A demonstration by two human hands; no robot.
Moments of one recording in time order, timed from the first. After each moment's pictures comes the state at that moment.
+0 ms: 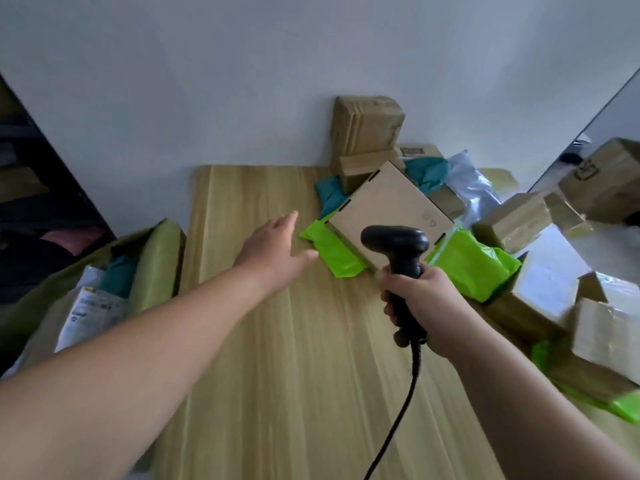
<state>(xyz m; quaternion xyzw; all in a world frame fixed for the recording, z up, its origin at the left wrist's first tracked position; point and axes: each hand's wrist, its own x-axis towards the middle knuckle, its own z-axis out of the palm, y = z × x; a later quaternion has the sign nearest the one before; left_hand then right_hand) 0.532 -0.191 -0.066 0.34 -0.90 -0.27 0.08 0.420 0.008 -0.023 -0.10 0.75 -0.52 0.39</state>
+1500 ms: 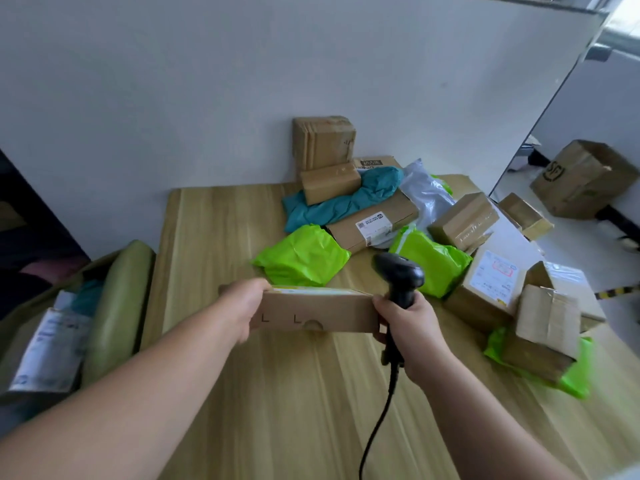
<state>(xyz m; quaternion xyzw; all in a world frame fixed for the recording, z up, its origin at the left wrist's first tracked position) 0.533 -0.121 -0.071 0.57 -0.49 -0.66 0.06 0.409 0.076 -0.060 -0.04 0.77 -0.59 0.25</state>
